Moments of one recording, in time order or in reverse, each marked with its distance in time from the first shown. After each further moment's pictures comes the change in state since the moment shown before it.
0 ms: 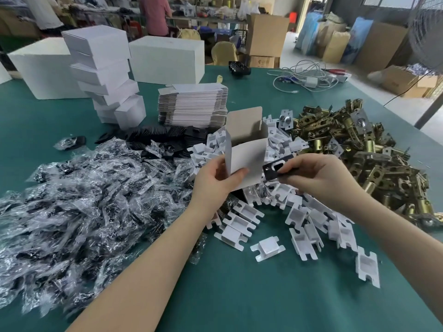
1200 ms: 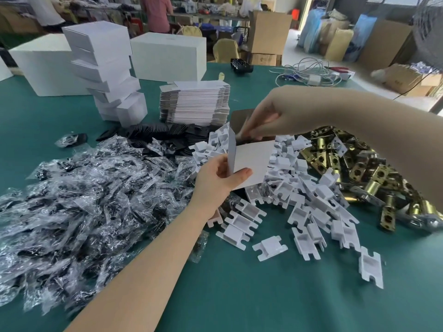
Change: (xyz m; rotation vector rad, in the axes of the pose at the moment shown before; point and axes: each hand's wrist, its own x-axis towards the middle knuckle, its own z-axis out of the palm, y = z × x) left_hand 0.005 -0.006 -0.004 0.023 -0.018 -0.022; right_hand 0.091 -0.109 -0.008 -0.829 -0.524 -0.180
